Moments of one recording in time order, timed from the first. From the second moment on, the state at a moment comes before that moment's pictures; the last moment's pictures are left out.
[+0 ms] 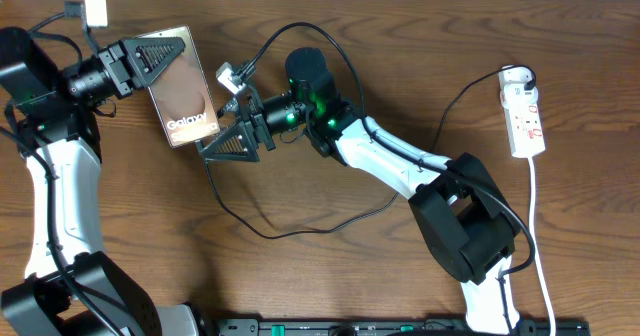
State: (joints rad) left arm 0.41 1.55 1.19 0.23 1.48 -0.69; right arm 0.71 2.12 1.50 0.54 -1.25 0.68
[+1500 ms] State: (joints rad) left arm 0.59 1.55 1.19 0.19 1.48 -0.78; right arm 0.44 1.99 1.51 -0.46 -0.54 0.80
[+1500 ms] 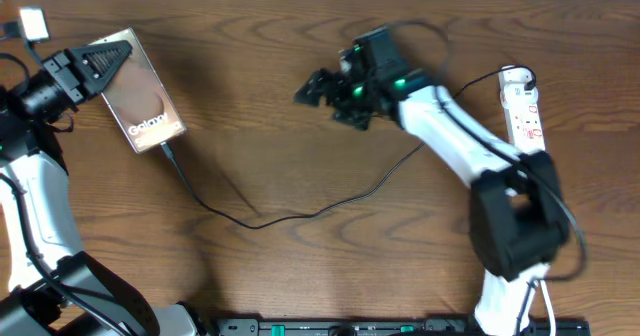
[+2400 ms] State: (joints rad) left arm 0.15 1.71 1.19 -0.49 0.85 -0.40; right arm 0.42 1.52 1.52 -0.98 -0.06 0.69
